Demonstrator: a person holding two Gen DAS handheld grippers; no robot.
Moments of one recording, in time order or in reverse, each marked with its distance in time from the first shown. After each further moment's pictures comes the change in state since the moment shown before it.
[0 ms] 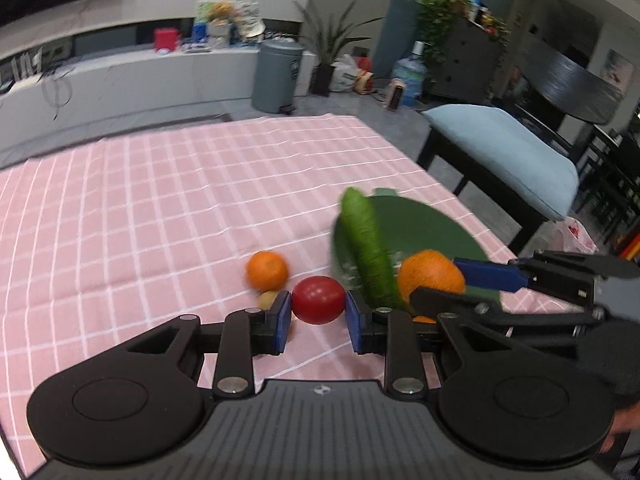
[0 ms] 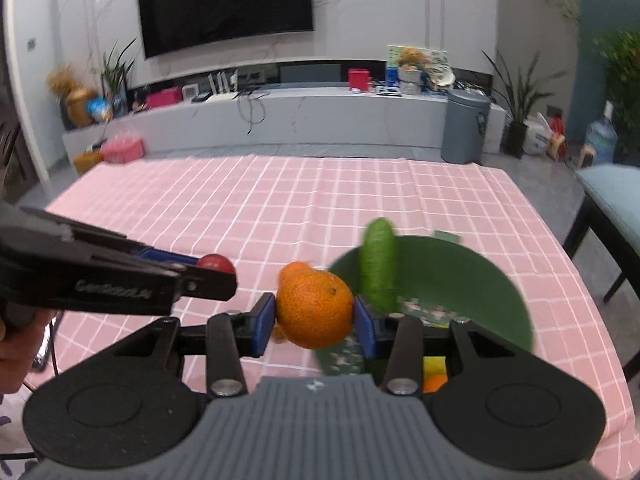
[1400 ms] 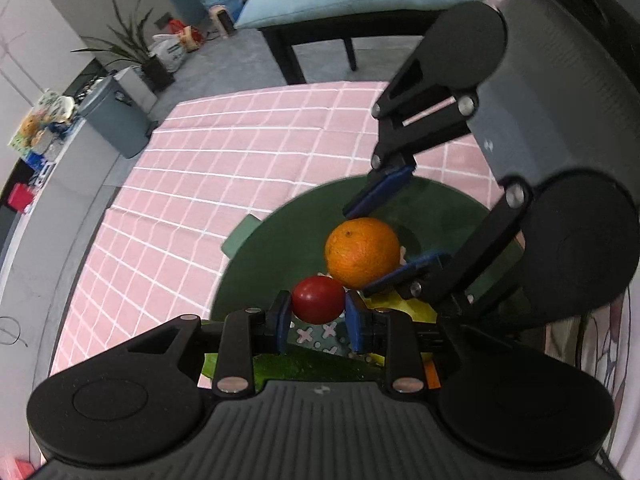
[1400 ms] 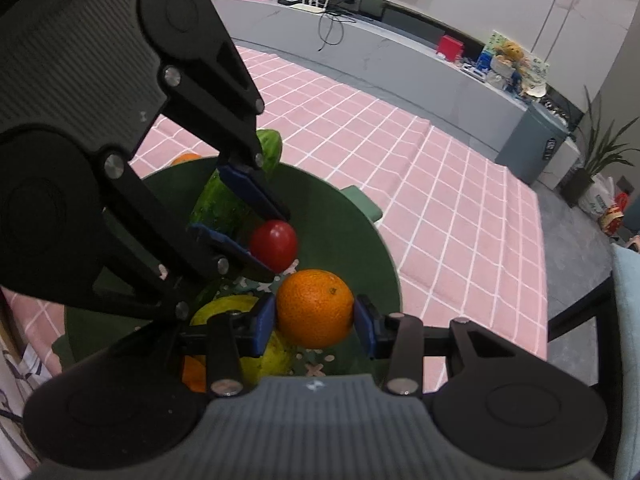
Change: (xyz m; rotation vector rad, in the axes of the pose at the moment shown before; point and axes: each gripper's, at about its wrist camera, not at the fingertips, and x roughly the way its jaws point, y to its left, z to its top) left arm 0.171 -0.123 0.039 0.840 0.285 0.007; right arm 0.080 -0.120 0.010 -0.456 0.214 0.117
